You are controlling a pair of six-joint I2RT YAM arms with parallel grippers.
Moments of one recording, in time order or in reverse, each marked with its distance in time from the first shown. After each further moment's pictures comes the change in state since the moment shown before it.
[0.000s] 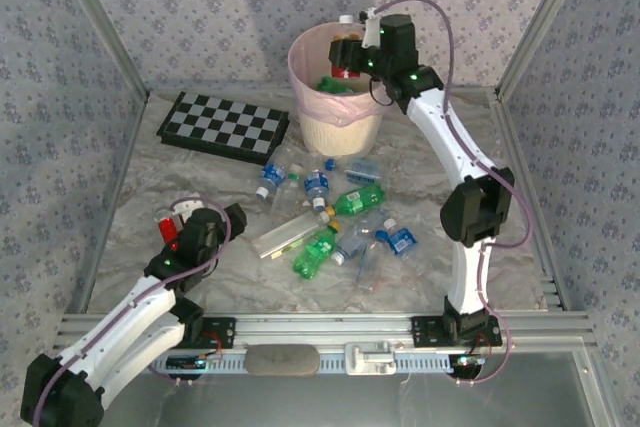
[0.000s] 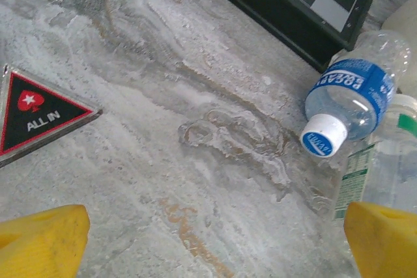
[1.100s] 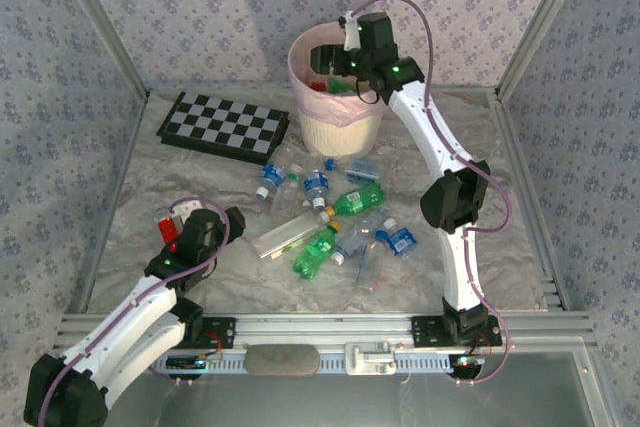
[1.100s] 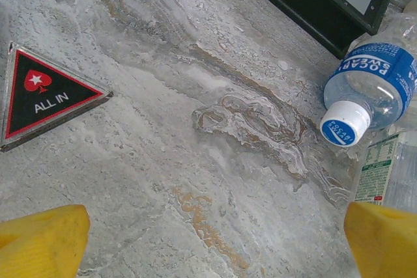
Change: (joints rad) left arm 0.032 0.014 -0.013 -0.005 0.043 0.000; right arm 0.045 0.169 0.285 -0.230 0.044 -0.061
